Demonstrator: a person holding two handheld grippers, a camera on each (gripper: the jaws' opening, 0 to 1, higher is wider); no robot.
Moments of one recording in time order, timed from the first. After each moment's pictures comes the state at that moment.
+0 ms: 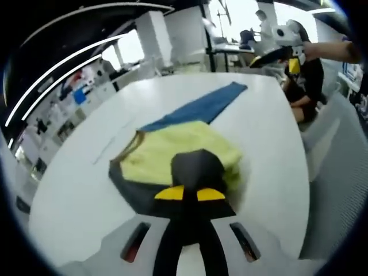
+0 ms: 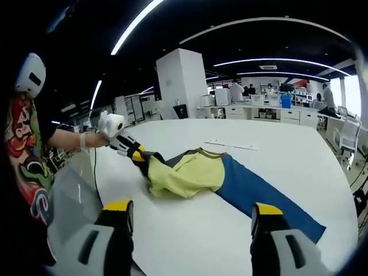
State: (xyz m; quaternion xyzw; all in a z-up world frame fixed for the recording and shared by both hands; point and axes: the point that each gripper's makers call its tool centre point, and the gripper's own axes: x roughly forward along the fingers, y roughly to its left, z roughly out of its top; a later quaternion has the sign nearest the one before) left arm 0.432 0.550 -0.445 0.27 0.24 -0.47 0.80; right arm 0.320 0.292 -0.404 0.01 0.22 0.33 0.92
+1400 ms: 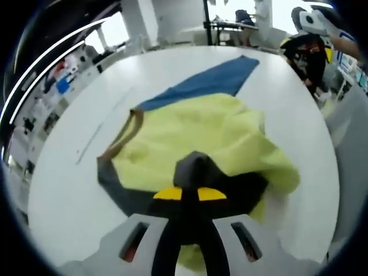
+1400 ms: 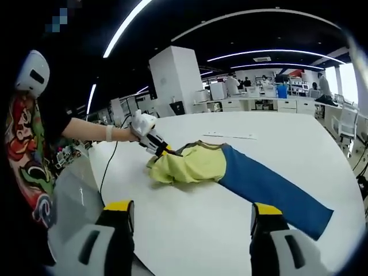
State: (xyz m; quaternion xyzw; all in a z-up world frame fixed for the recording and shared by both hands) left arm 0.499 0.532 -0.508 0.30 0.31 -0.49 0.76; right arm 0.310 0.301 -0.415 0.04 0.24 0.32 0.91
